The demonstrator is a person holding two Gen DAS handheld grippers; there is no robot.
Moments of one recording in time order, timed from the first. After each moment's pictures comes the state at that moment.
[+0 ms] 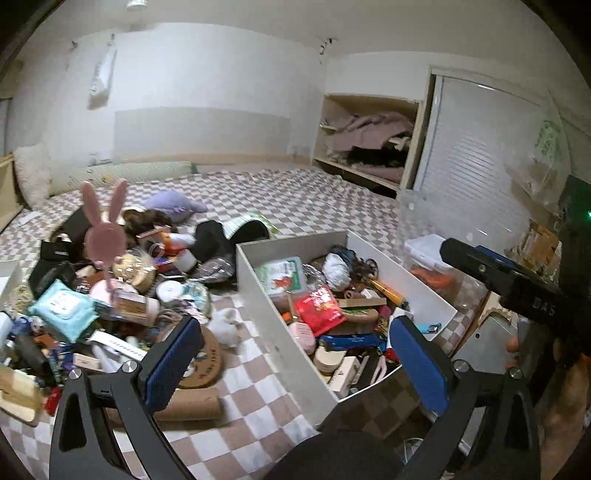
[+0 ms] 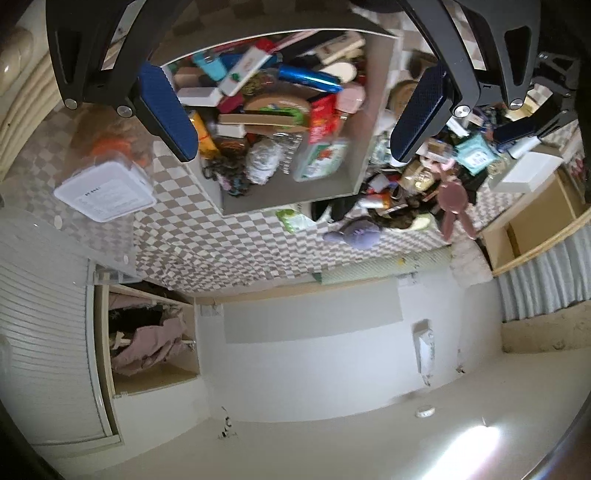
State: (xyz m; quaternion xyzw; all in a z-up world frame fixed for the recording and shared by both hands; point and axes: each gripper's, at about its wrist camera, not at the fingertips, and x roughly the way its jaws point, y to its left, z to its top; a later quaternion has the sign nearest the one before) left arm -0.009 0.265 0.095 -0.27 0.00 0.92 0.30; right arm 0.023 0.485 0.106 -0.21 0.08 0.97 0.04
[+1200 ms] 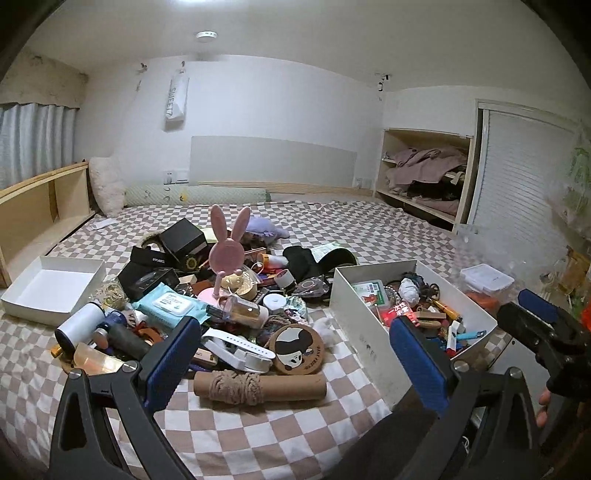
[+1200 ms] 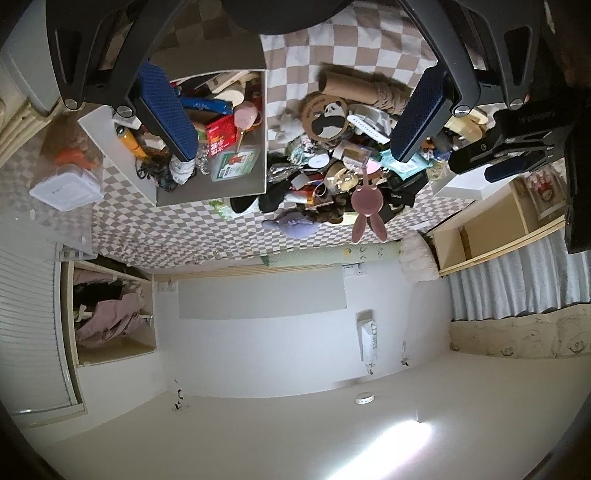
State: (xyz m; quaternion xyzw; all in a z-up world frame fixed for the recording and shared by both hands) left arm 0.032 0.151 0.119 -0.22 -0.01 0.96 0.18; right arm 0.083 0.376 0.118 -0.17 0.06 0.98 -0.02
